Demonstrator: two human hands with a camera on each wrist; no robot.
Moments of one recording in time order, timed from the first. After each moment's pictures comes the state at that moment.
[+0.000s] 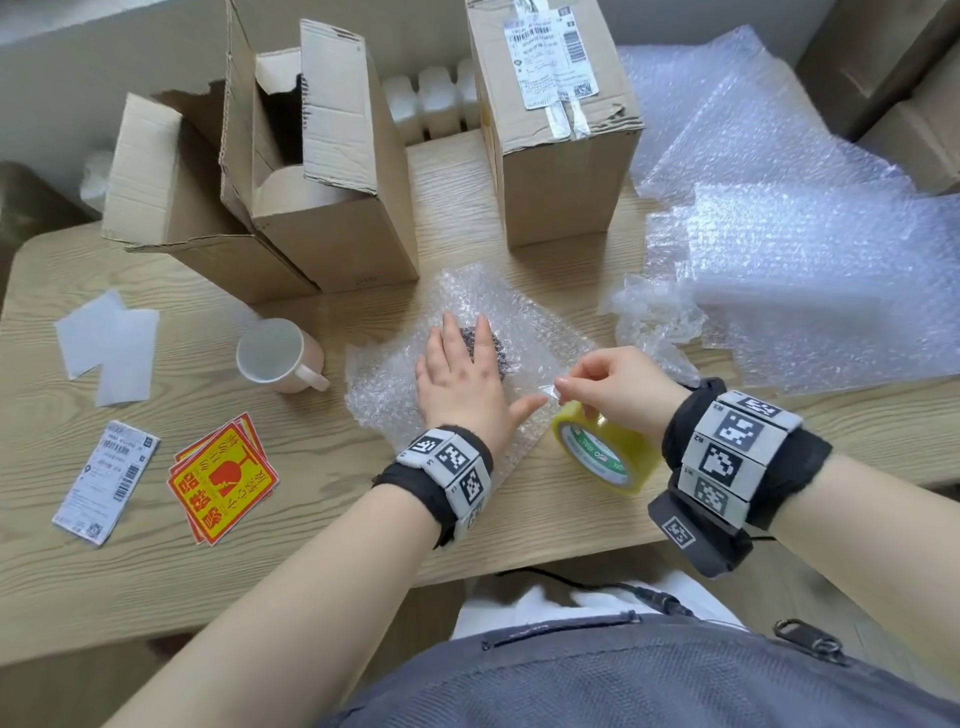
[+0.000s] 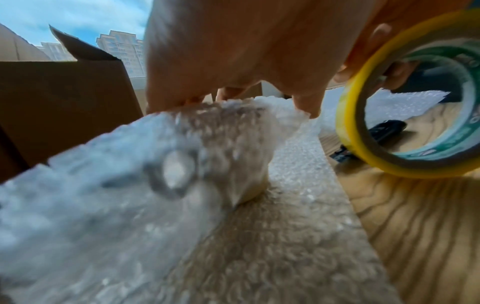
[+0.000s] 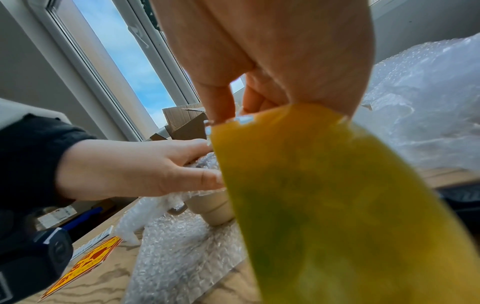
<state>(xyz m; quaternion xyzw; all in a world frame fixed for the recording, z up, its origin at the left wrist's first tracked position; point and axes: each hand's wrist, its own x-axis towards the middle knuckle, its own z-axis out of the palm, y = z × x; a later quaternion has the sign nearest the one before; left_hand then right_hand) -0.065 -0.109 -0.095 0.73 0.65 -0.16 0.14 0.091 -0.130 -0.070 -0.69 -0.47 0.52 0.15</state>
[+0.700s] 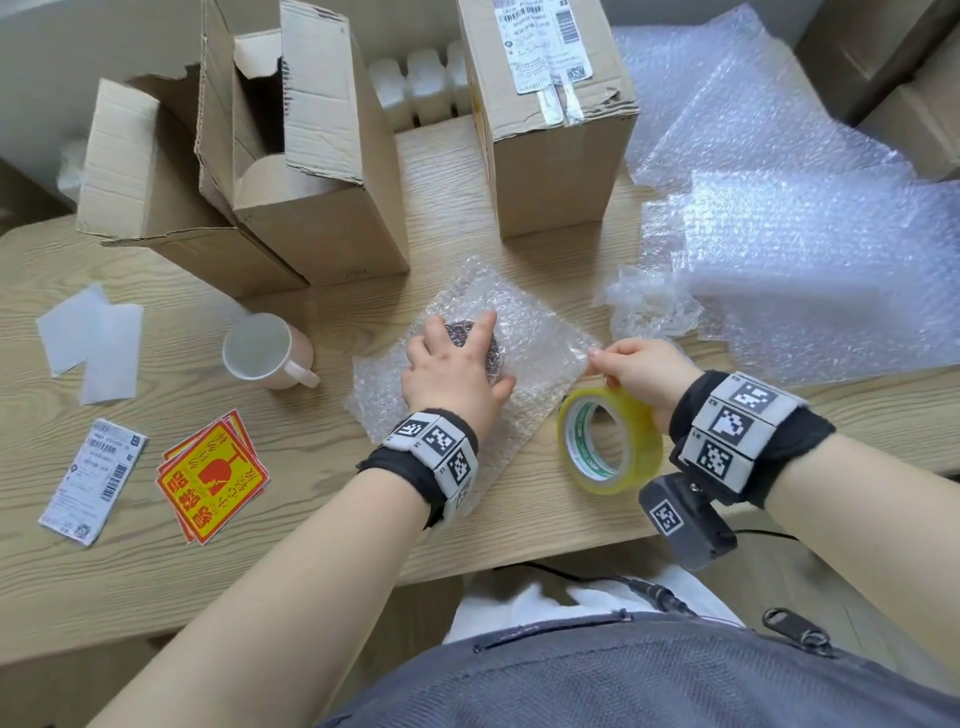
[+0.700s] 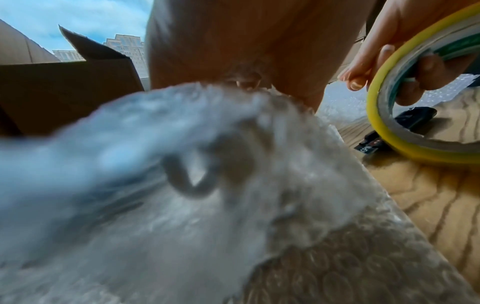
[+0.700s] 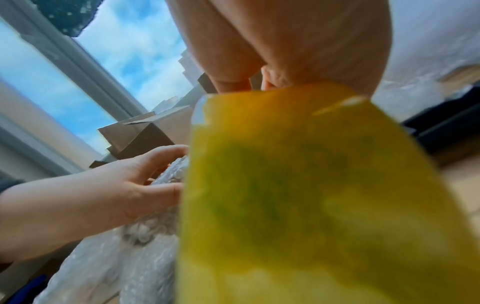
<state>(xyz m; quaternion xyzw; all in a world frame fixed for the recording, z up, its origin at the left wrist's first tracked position) -0.068 -0.098 -0.096 0.72 0.67 -0.13 0.15 0.111 -0.123 -0.086 -0.75 -0.32 0.54 0.21</state>
